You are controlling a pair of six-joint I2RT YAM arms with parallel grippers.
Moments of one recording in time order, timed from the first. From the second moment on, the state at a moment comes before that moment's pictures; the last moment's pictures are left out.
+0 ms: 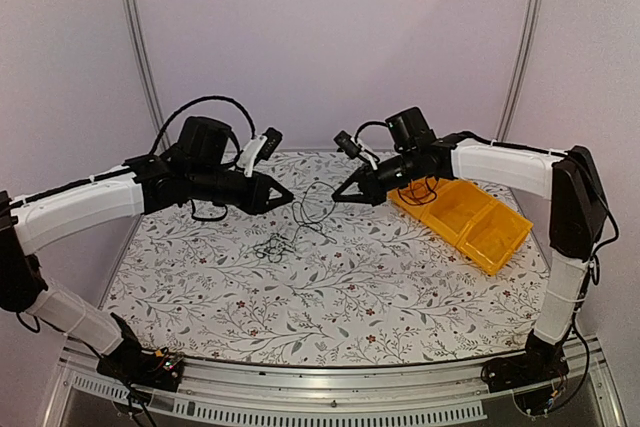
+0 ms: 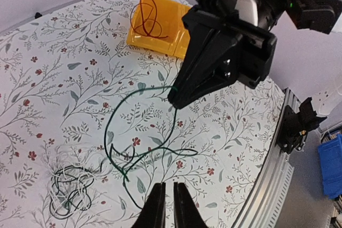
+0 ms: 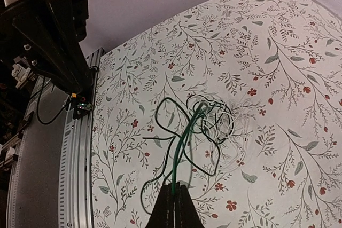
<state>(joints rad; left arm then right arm) -0.71 1.40 1.13 -0.30 0.34 -0.25 0.64 1.90 1.51 -0.34 -0.85 -0.11</state>
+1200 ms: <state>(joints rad) -0.83 1.62 1.05 0.12 0.20 -0.17 0.54 1.66 1.70 -0.63 -0.71 -0.43</state>
